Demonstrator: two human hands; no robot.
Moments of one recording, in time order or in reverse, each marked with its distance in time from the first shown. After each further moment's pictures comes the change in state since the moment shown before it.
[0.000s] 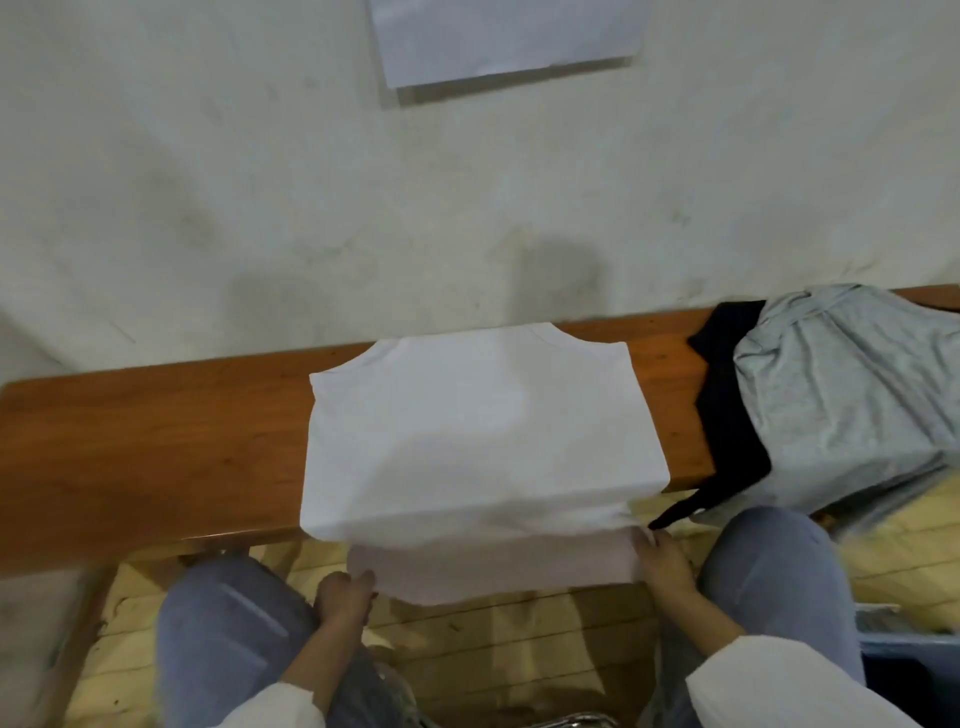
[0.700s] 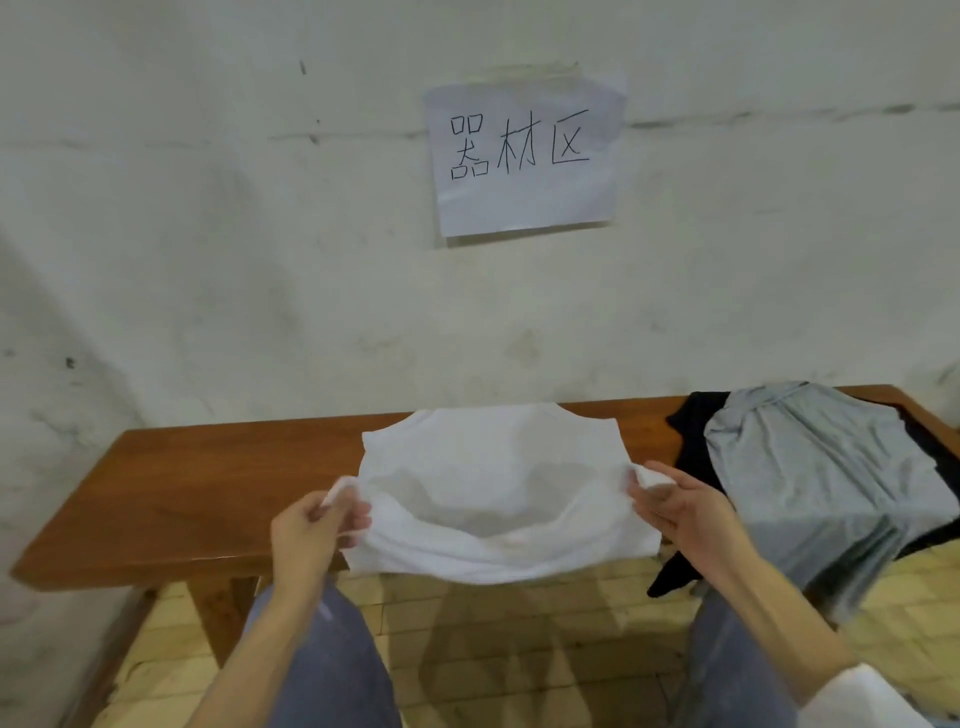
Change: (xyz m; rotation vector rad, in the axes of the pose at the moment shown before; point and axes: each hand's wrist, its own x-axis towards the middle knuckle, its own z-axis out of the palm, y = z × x) left_hand -0.136 0.104 -0.105 -0.291 0.082 0.717; right_hand -0.109 -0.120 -0.108 0.913 -0.355 -0.269
